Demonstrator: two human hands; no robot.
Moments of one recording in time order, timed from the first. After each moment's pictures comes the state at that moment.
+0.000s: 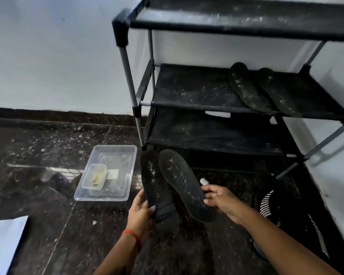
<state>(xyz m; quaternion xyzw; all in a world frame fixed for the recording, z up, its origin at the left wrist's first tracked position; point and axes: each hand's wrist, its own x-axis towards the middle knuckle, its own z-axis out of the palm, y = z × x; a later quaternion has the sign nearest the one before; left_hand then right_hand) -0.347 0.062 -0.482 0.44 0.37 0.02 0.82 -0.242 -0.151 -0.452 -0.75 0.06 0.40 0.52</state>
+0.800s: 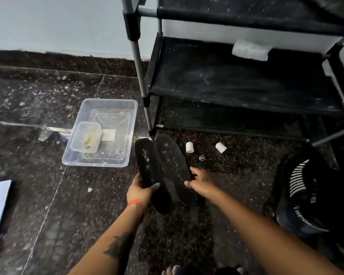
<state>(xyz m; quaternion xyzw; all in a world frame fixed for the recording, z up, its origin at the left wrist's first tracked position) -0.346 0.096 -0.601 0.64 0.48 -0.07 0.59 -0.252 -0.071 -0.598 -0.84 0.03 0.40 0.36</state>
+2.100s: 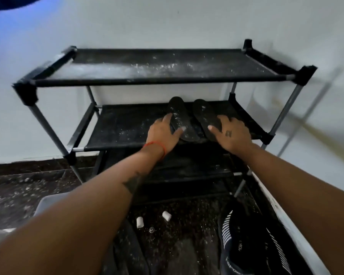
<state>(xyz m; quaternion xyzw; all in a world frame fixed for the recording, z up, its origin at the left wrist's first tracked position) -0.101 -0.079 -0.276 0.95 0.01 0.06 0.30 -0.077 -0.279 -0.285 -0.98 -0.03 -0.08 0.17</state>
